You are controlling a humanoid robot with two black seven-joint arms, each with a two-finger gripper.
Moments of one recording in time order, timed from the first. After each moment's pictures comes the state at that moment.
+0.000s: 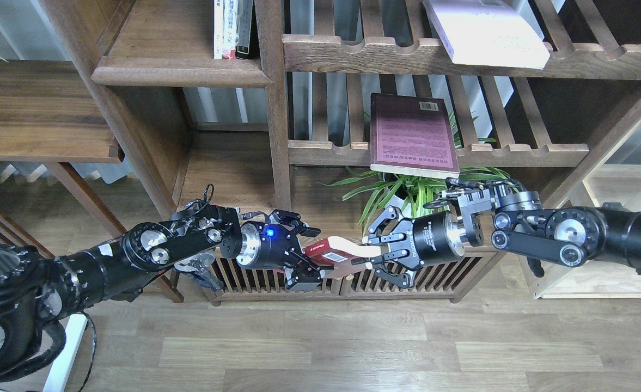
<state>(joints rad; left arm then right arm) -0.98 0.00 0.07 -0.69 0.57 -0.42 -0.05 1.11 -0.52 -0.30 1.15 -1.02 0.33 0.49</state>
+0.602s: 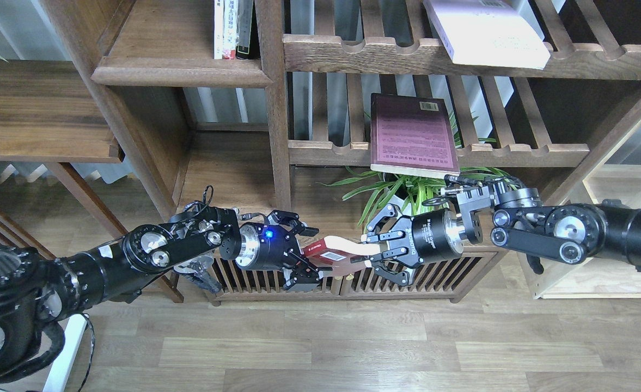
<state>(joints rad) -0.97 0.00 0.07 -0.70 0.58 -0.39 -0.06 1.12 -0.52 -0.30 1.15 -1.02 0.35 0.49</state>
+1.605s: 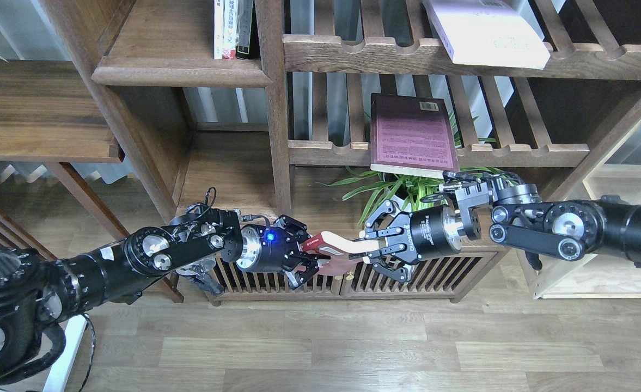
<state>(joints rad) -0.97 0.00 0.07 -0.72 0.61 -0.39 -0.04 1.14 -0.51 -0.31 1.14 -1.02 0.35 0.49</state>
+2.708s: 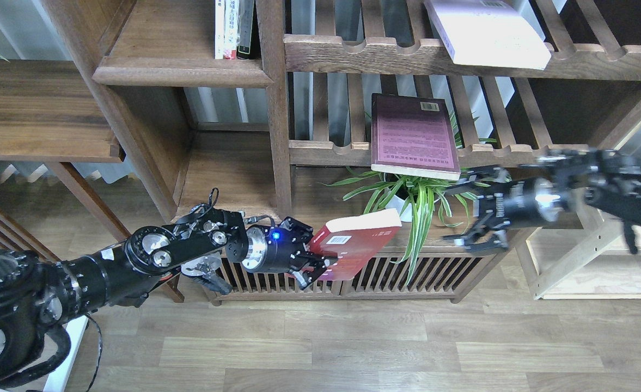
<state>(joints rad) -0.96 0.00 -0.02 -0.76 0.57 -0.39 0.00 1.10 -0.80 -0.29 0.91 -0.87 0.58 0.49</state>
